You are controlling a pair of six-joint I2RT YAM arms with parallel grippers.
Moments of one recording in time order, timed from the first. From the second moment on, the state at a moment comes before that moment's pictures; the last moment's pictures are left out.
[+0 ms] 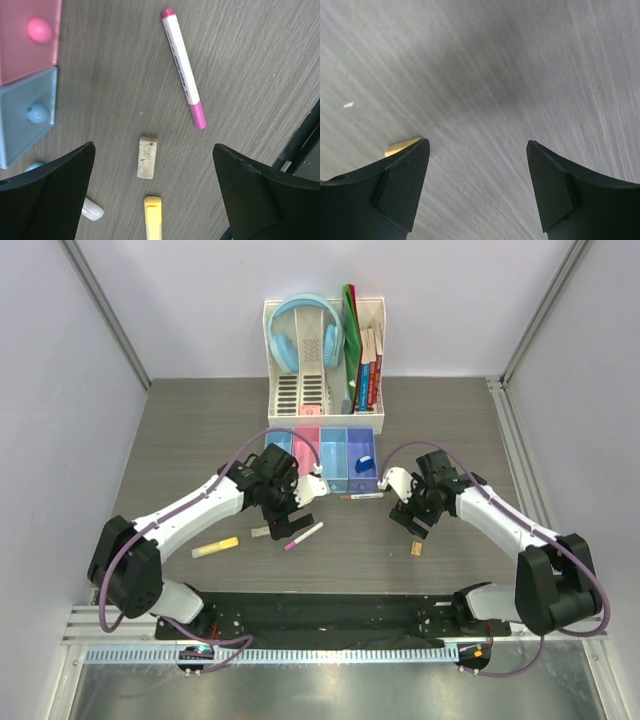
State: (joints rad) left arm -0.66 1.45 1.06 -0.75 0.21 0.58; right arm 0.31 1.29 0.77 -0.65 -0.16 -0.73
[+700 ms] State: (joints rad) left arm -0.30 1.42 0.93 -0.63 0.18 0.72; right arm 0.41 1.38 0.84 -0.54 -0.15 -0.63
